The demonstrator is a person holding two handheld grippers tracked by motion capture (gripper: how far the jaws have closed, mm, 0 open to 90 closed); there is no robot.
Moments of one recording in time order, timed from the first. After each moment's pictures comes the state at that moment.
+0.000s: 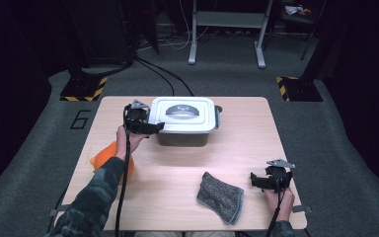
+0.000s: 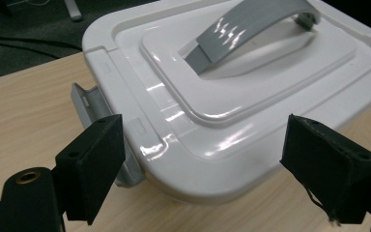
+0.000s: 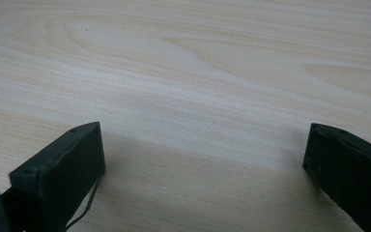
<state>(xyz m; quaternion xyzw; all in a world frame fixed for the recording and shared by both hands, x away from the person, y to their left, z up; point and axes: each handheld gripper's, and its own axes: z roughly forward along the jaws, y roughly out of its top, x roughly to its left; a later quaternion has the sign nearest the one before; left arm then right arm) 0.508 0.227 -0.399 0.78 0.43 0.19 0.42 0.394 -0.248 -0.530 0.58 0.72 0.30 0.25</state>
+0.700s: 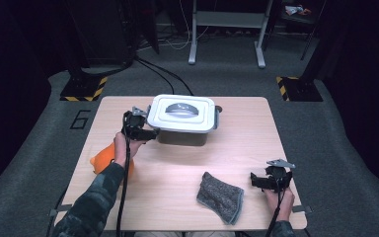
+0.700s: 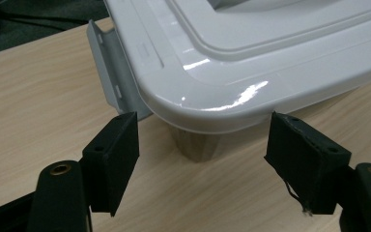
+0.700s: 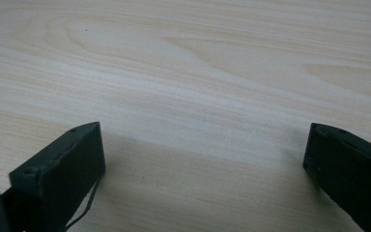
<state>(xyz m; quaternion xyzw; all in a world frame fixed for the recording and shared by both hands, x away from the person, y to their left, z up) 0.507 0.231 -0.418 0.79 0.46 0.21 0.35 0.394 -0.248 -0.530 0.58 0.72 0.30 0.25</state>
